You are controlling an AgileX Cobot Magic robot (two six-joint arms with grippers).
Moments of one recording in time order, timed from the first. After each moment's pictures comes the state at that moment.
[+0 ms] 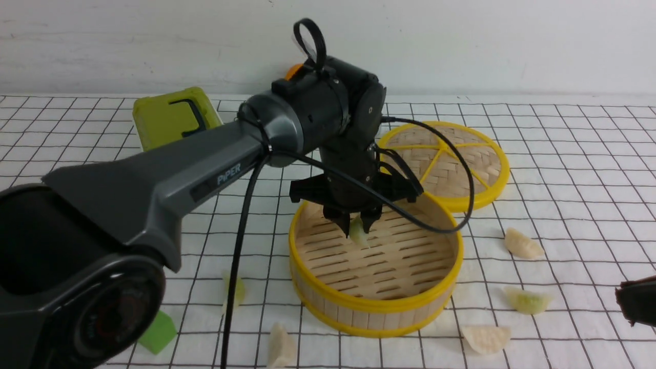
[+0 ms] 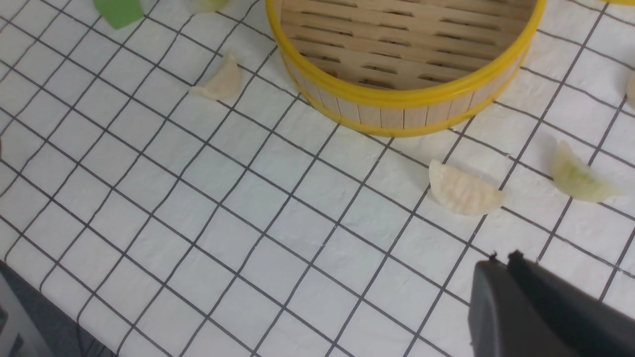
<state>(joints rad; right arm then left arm) 0.16 0.82 -0.88 0.48 1.04 -0.40 -0.65 2.27 -2.05 0.06 1.08 -0.60</state>
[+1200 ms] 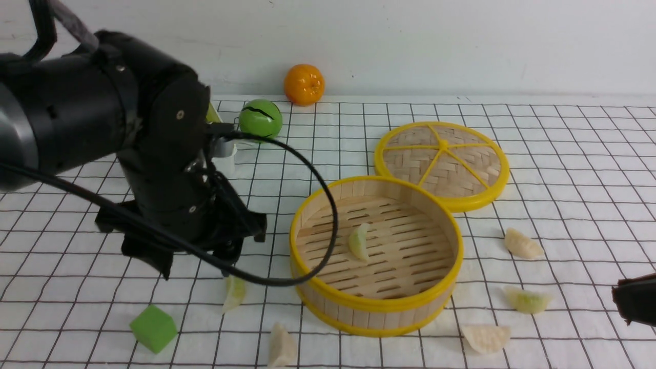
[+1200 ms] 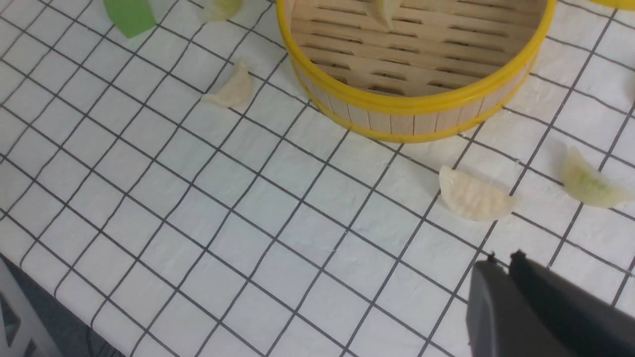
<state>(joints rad) 0.16 0.82 -0.88 0.50 1.04 -0.40 -0.49 1.62 -1.29 0.16 1.08 -0.54</state>
